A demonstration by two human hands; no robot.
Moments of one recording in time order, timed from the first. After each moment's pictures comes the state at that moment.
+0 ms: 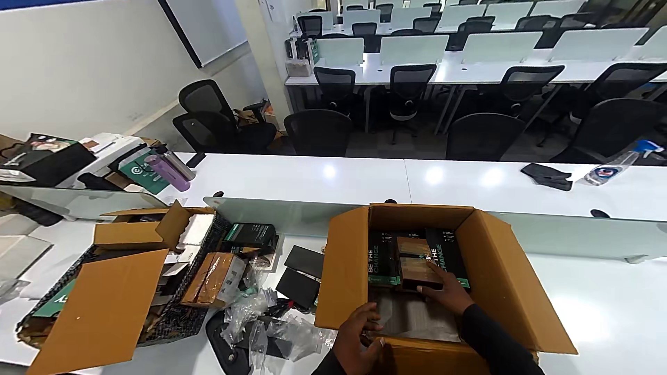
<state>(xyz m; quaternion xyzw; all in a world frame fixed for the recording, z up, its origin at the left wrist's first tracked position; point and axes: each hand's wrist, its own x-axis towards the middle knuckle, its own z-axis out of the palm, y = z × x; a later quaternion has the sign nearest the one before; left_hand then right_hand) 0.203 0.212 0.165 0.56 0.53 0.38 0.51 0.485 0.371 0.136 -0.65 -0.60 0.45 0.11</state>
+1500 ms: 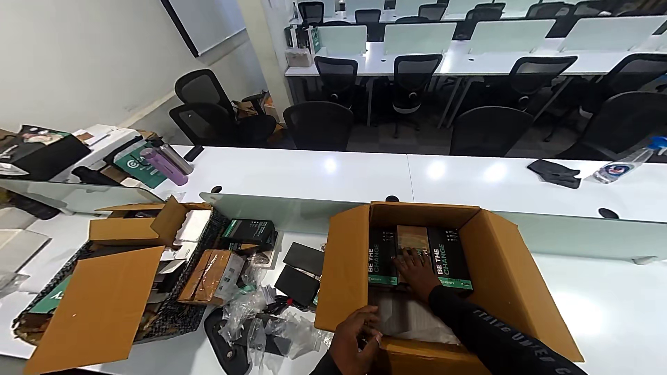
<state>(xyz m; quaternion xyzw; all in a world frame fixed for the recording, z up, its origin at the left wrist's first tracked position) 0.200 0.217 0.161 0.56 0.54 0.38 0.50 0.428 0.417 0.066 -0.45 -0.87 0.11 -0.19</state>
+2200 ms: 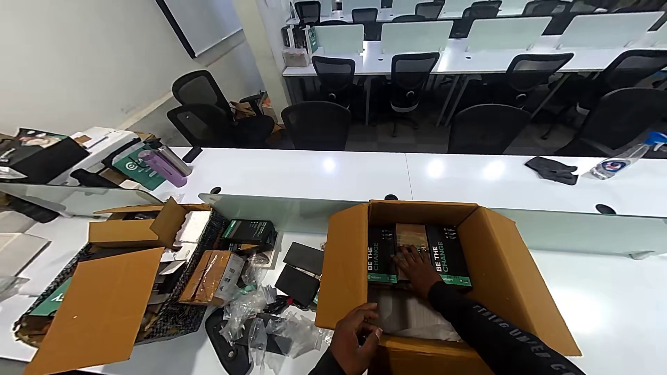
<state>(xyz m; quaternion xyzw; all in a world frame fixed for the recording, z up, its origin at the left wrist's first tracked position) 0.202 0.218 0.159 0.55 0.54 0.40 0.50 0.436 0.422 0.060 -0.44 -0.88 0.10 -0.17</state>
